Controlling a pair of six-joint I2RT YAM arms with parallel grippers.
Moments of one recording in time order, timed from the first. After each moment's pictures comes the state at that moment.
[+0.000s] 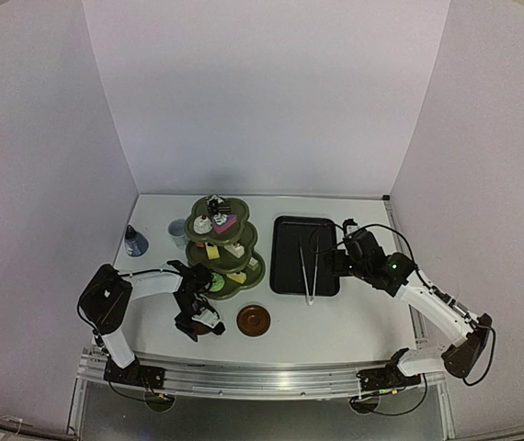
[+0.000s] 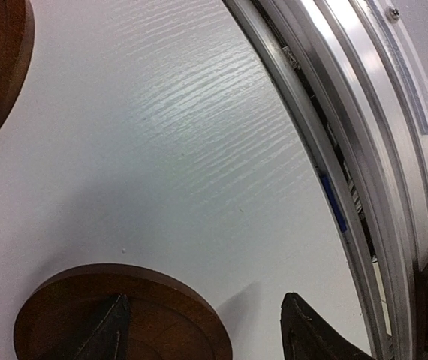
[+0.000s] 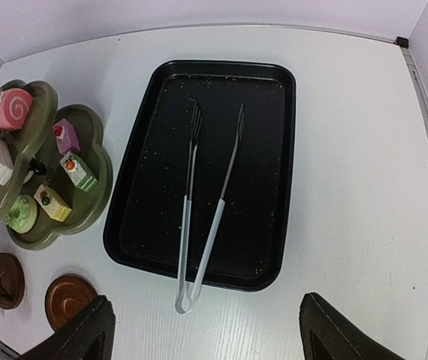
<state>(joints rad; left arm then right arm) -0.70 1.78 1.03 -0.97 0.42 1.44 0.69 1.28 1.23 -0.76 0.29 0.51</state>
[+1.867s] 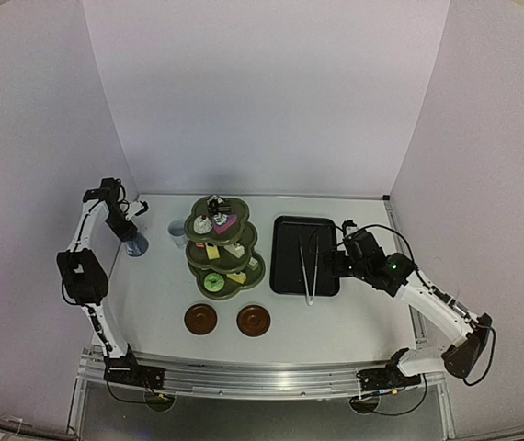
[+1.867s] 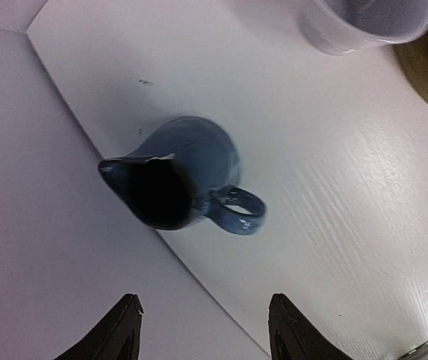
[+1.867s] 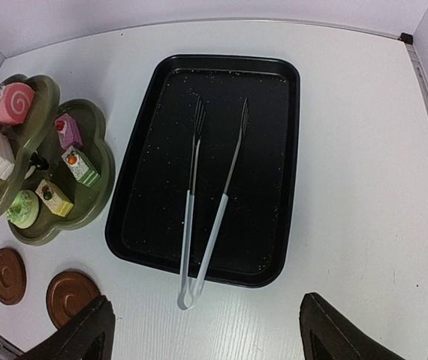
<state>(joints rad) 0.09 1.98 1.92 -1.20 0.03 0.86 0.69 1.28 1.22 -0.76 0.28 0.51</state>
